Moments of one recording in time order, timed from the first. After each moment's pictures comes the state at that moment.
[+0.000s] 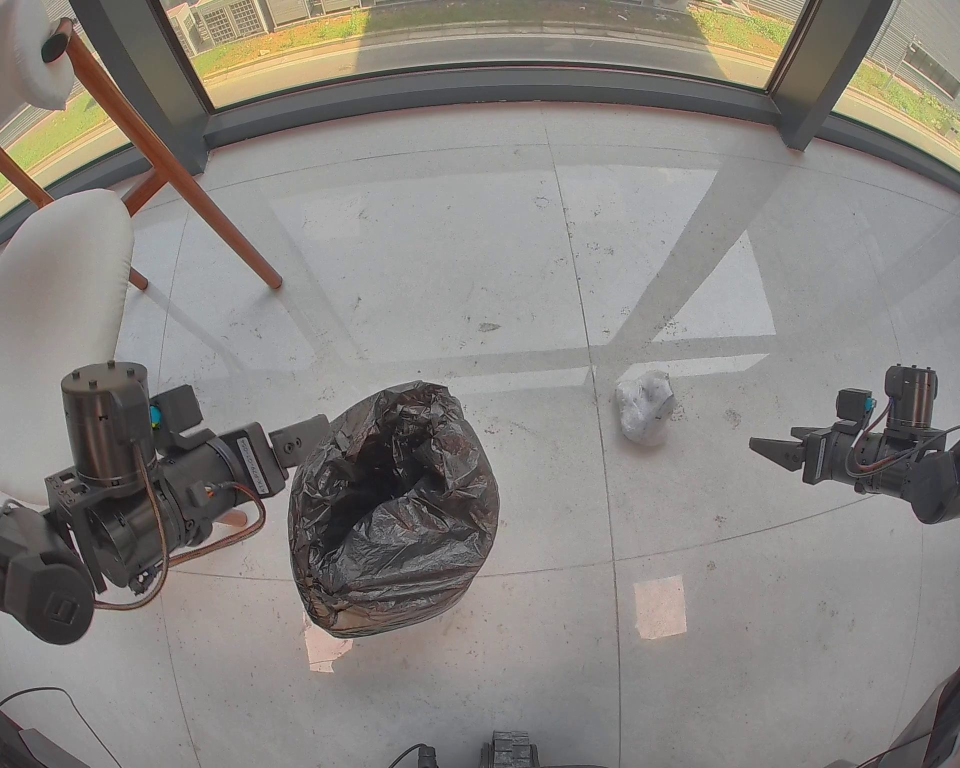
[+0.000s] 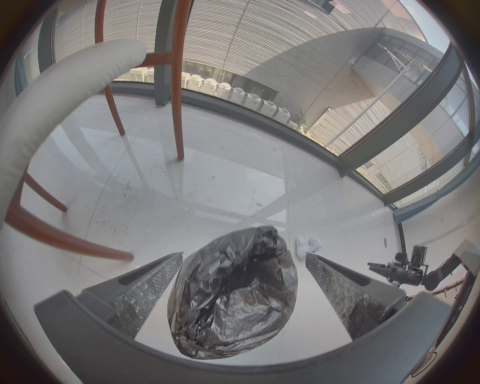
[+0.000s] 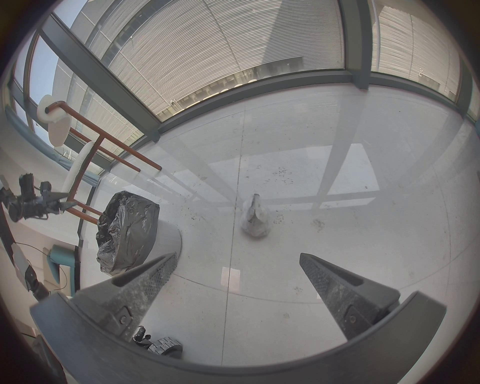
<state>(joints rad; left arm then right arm) -0.38 1.55 -0.57 -0.72 0.11 -0.43 -0.11 1.87 -0.71 -0.68 0.51 -0.05</state>
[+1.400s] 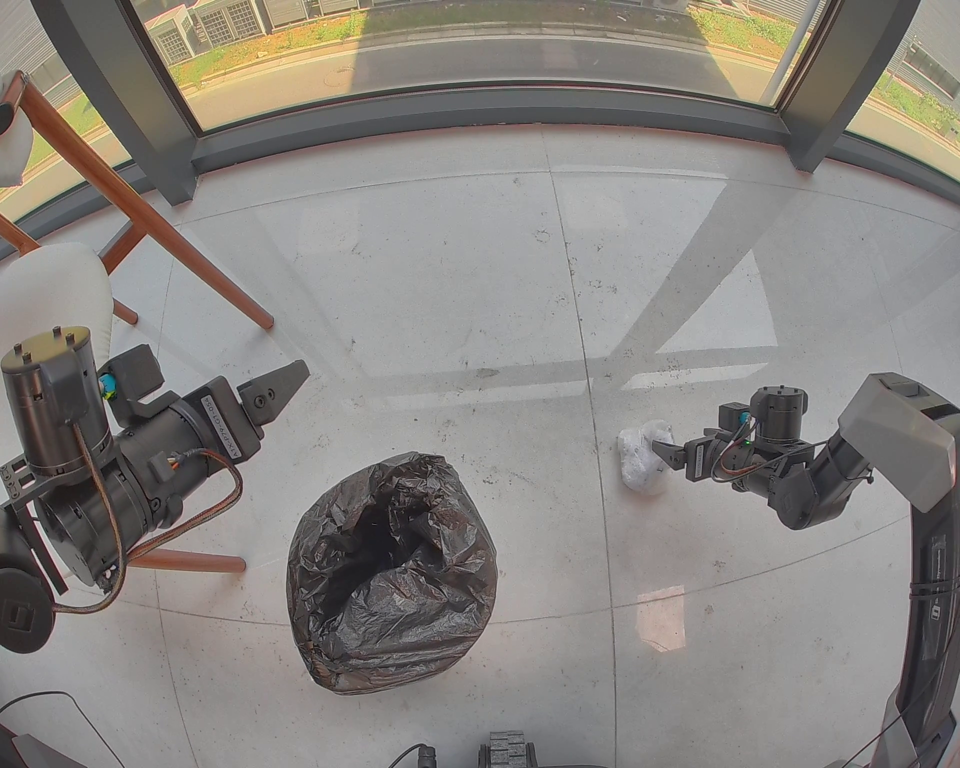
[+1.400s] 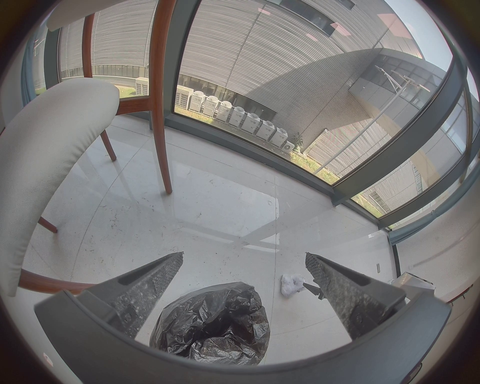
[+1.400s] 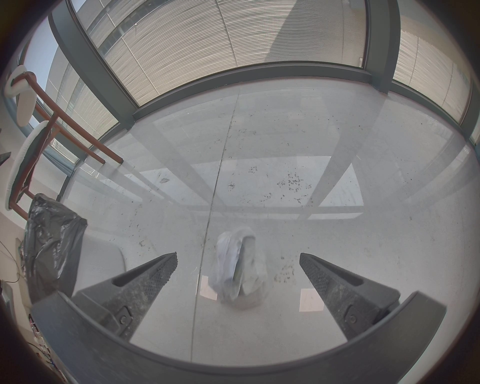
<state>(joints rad) -0.45 1.42 -0.61 -0.67 0.20 -0.47 0.11 2.42 -1.13 -0.87 0.20 -0.02</state>
